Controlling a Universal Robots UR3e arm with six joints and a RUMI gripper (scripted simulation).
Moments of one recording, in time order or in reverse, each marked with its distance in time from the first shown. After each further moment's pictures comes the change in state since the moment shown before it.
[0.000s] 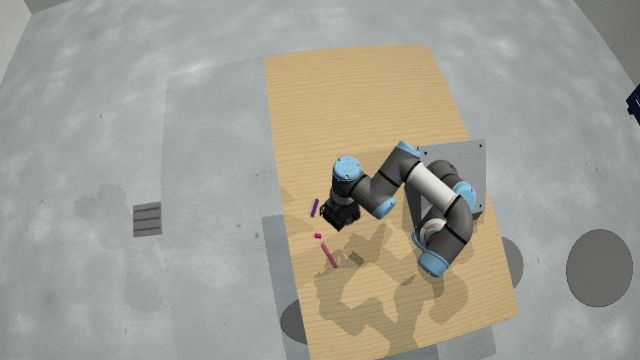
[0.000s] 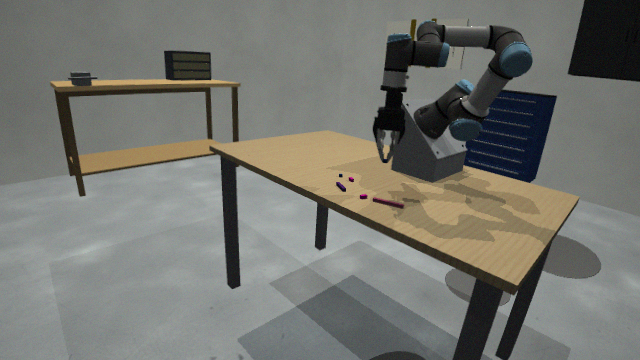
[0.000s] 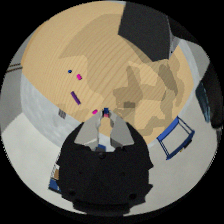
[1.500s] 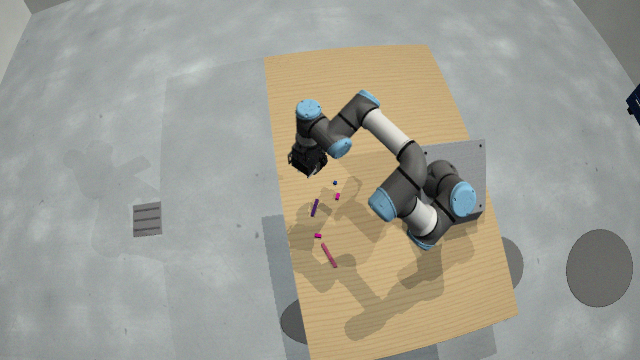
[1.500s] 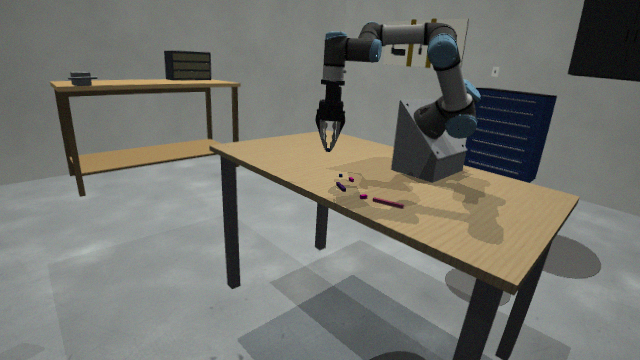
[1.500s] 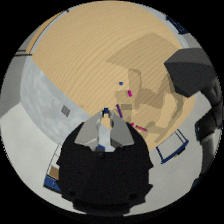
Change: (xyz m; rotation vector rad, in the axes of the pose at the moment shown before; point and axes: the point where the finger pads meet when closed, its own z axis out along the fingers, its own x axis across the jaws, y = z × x) arm -0.181 -0.055 -0.002 -0.003 -0.005 -0.135
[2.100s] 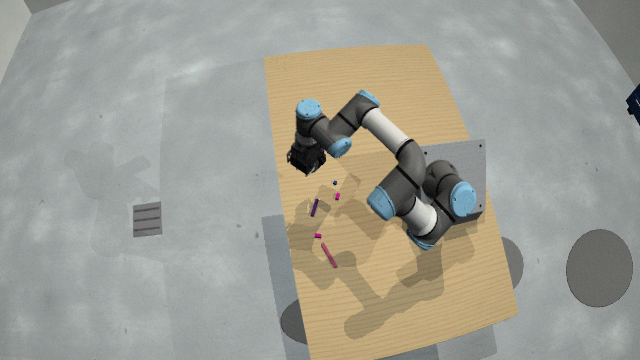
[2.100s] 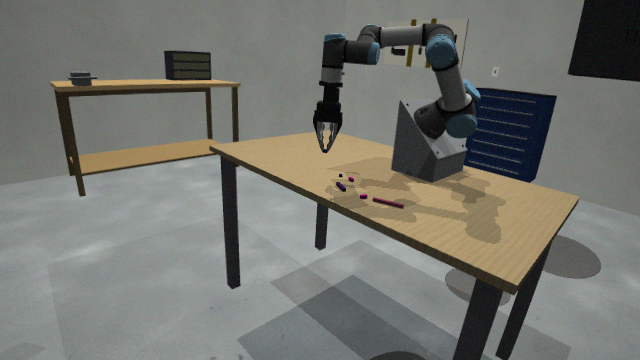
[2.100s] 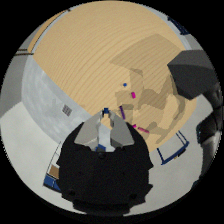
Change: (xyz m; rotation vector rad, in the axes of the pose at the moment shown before) arm -0.010 -0.004 0.005 -0.002 -0.021 -0.005
